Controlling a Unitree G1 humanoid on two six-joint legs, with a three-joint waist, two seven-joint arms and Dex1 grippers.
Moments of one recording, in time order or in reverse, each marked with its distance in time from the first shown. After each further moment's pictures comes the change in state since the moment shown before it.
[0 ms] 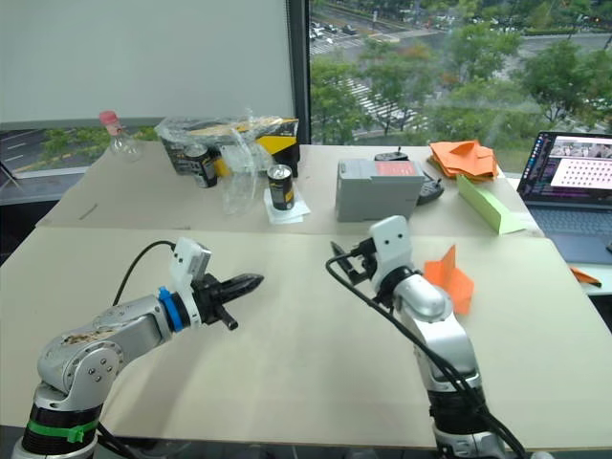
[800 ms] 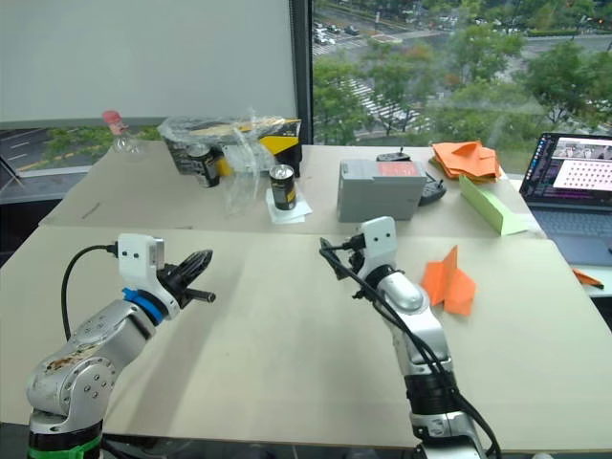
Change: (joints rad) left arm 0.080 -0.114 0.133 -0.067 0.162 -0.138 0.265; right arm -0.068 0.106 -0.012 0.230 0.025 -0.139 -0.018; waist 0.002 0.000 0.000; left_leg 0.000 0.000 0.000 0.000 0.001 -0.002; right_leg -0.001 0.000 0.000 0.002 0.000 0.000
